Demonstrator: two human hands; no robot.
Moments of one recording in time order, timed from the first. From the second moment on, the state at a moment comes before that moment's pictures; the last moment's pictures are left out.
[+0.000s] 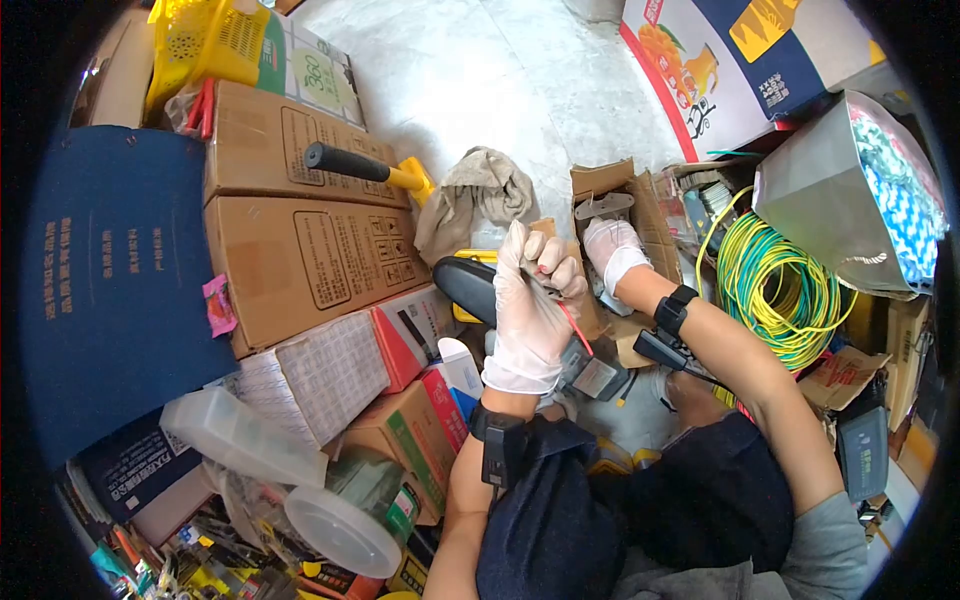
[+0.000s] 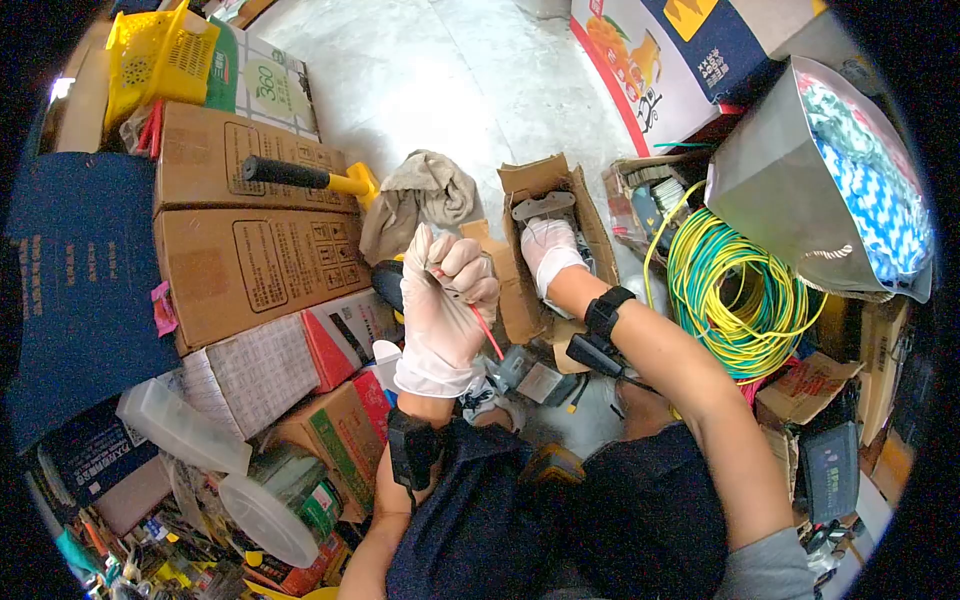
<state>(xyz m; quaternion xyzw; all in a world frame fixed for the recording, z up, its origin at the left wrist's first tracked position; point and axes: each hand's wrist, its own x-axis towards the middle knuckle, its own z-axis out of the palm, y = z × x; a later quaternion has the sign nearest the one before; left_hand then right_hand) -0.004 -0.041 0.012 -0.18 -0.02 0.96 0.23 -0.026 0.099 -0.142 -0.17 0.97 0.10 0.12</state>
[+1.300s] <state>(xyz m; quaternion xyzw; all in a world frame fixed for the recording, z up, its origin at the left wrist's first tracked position) -0.005 -0.039 0.007 -0.26 0.04 0.94 0.21 -0.013 0.127 -0.094 -0.21 0.96 -0.05 0.17</state>
